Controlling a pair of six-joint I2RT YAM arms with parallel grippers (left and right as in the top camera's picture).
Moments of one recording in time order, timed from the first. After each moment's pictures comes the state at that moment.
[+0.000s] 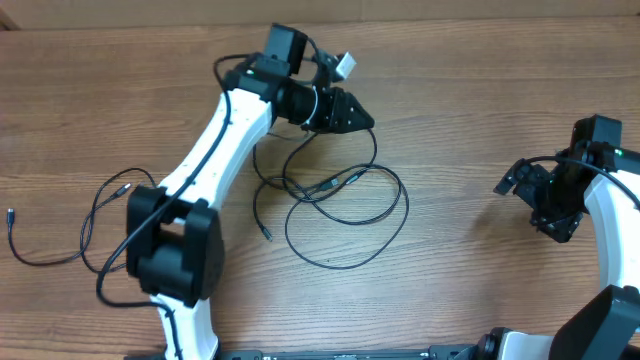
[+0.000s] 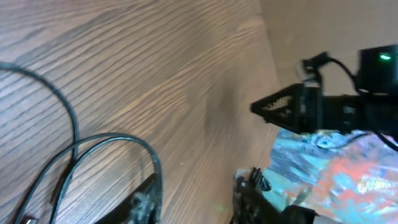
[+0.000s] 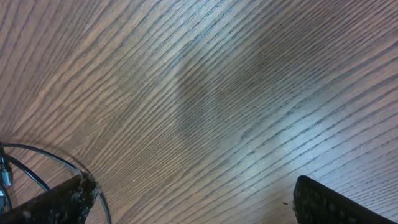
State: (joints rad) left arm -0.35 2.01 1.73 -0.77 0.92 -0.22; right arm -0.34 1.50 1.12 -1.10 -0.14 0.38
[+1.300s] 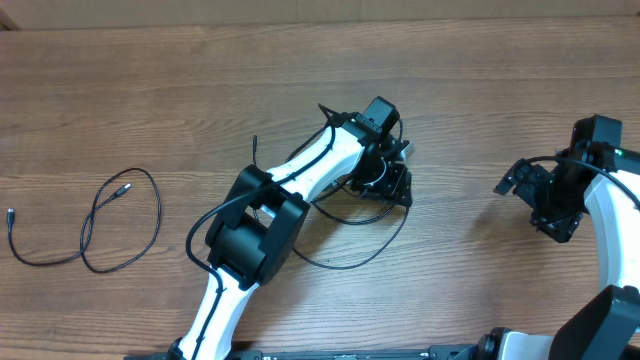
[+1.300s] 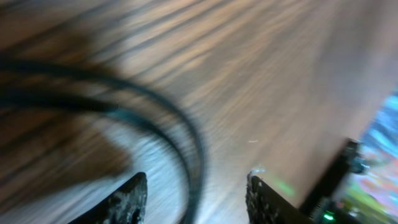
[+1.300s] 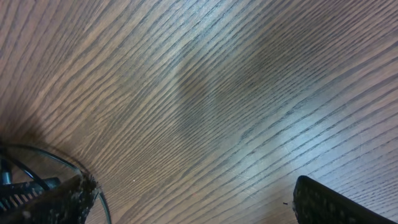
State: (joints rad) left arm -0.67 2.29 1.73 -0.82 0.65 -0.29; right arm -0.34 1.50 1.12 -1.10 -0.14 0.38
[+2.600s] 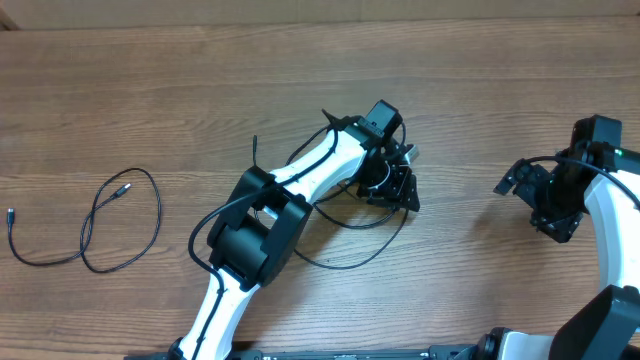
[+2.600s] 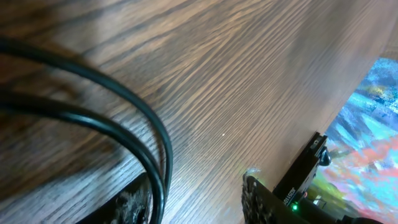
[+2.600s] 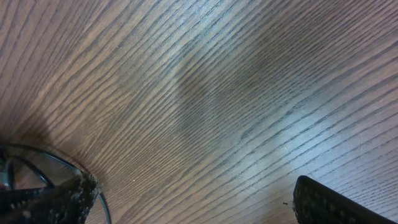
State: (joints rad) left arm -0.68 2.29 1.71 -0.80 0.73 -0.37; right arm -0.34 1.50 1.12 -1.10 -0.14 0.38
